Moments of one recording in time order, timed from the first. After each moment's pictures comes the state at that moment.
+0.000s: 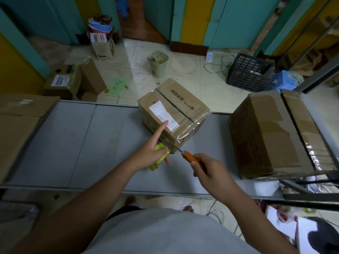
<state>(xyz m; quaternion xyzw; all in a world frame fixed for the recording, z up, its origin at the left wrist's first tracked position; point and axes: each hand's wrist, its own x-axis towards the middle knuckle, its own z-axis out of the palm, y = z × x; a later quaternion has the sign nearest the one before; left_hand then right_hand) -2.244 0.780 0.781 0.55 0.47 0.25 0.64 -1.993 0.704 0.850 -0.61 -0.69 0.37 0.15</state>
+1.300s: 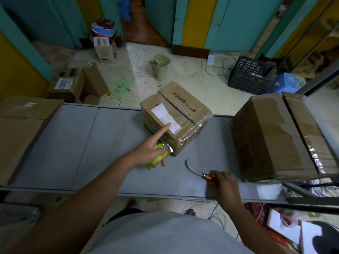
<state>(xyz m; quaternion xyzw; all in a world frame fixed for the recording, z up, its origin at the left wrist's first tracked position) -2.258 0.794 0.797 0.58 0.43 0.23 0.66 -1.921 0.681 0.714 -0.72 -0.67 0.18 0.06</state>
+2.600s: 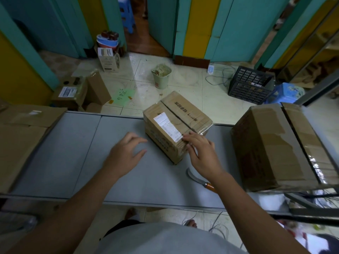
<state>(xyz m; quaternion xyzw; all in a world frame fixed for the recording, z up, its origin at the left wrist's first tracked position) -2.326 0.787 0.778 0.76 0.56 0.30 0.15 -2.017 0.791 0.829 -0.58 -0.76 0.22 0.22</state>
